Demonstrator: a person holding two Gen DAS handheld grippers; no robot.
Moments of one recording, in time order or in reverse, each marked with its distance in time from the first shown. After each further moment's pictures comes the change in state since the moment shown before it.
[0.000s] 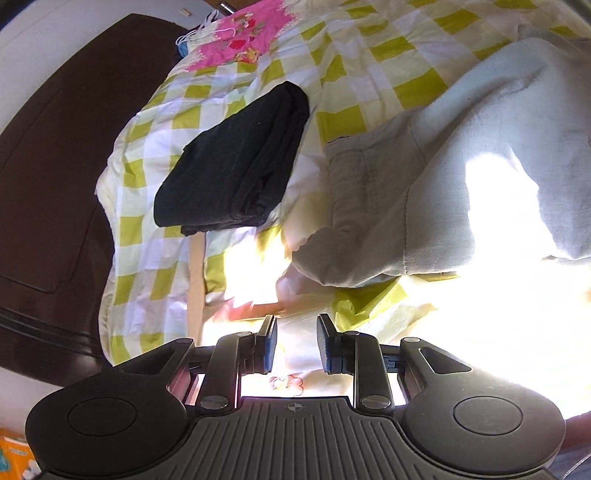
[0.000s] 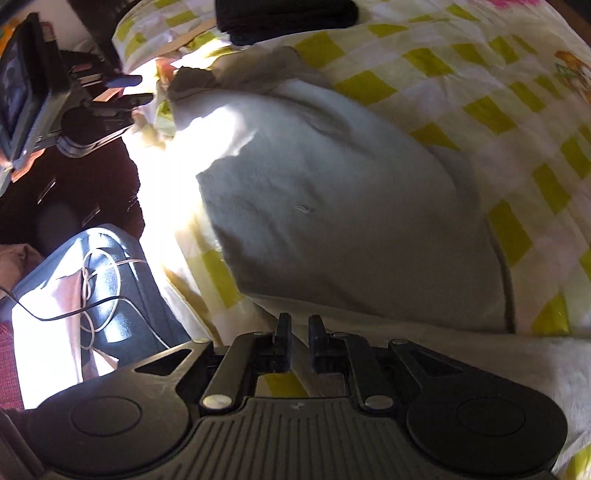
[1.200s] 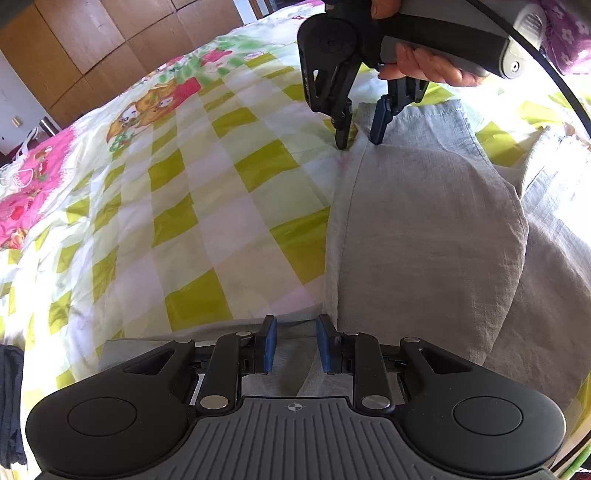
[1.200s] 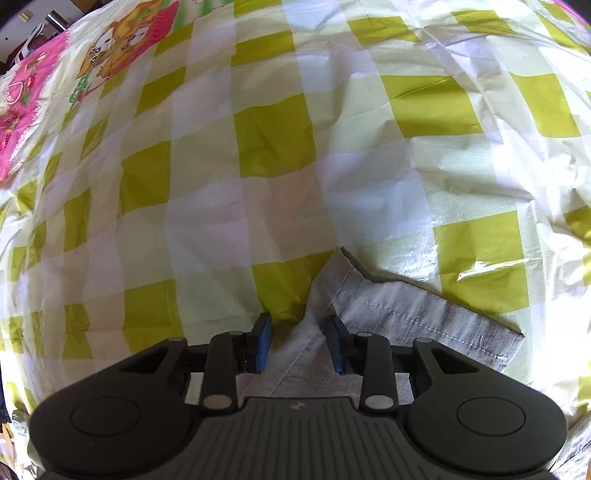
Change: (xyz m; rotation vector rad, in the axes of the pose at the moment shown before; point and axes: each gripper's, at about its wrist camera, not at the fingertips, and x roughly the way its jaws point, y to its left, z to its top) left arm -0.112 -0.268 0.200 0.193 -0.309 -0.531; right arm 0.000 -0.373 -0.061 1.149 -0.126 -0.152
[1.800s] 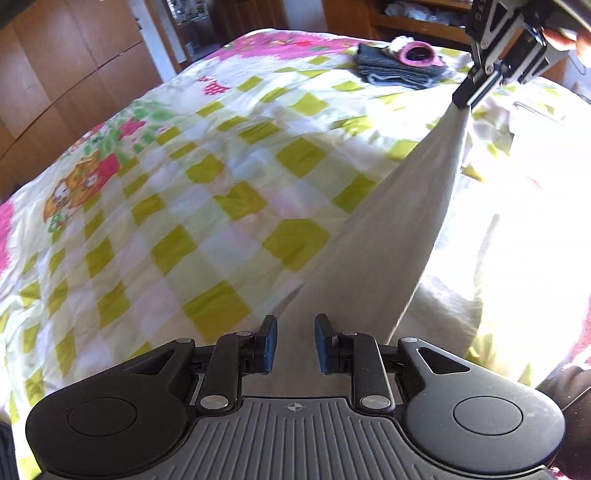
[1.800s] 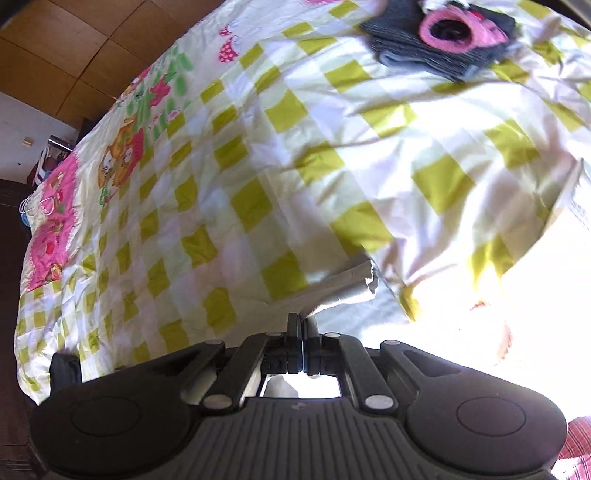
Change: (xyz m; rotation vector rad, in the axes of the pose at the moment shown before) left arm -0.074 -0.051 0.023 0.190 -0.133 -0.231; right arm -0.193 -0.197 -0.157 0.315 -0.139 0.161
